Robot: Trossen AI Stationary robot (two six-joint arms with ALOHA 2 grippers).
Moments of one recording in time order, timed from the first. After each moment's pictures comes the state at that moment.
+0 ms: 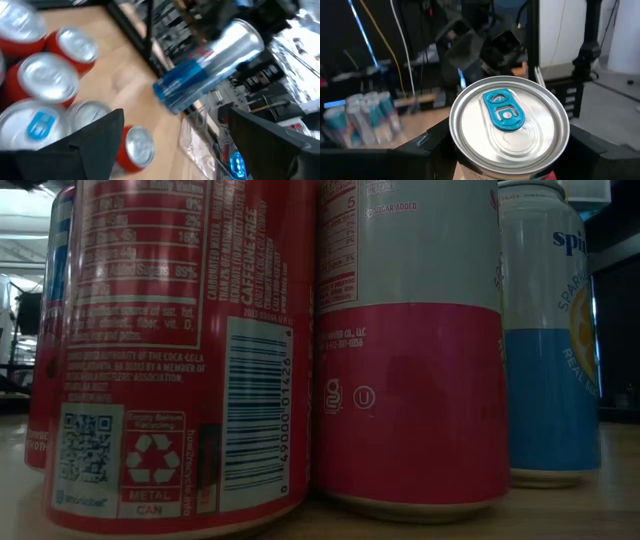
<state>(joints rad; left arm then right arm) -0.40 0.92 0.50 0.39 -0.28 0.13 0.39 1.49 0.96 0.24 0.31 -0.82</state>
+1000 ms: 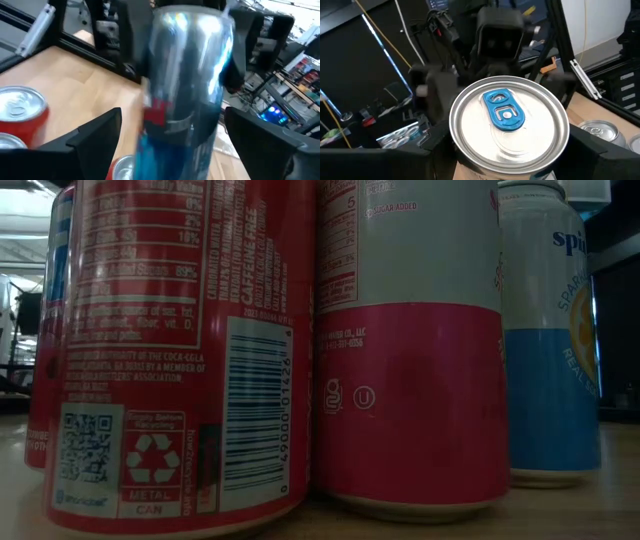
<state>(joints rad) -0.32 1.32 0.65 0.70 -0.30 0.42 0.31 1.61 1.01 0.43 0.34 -0.42</state>
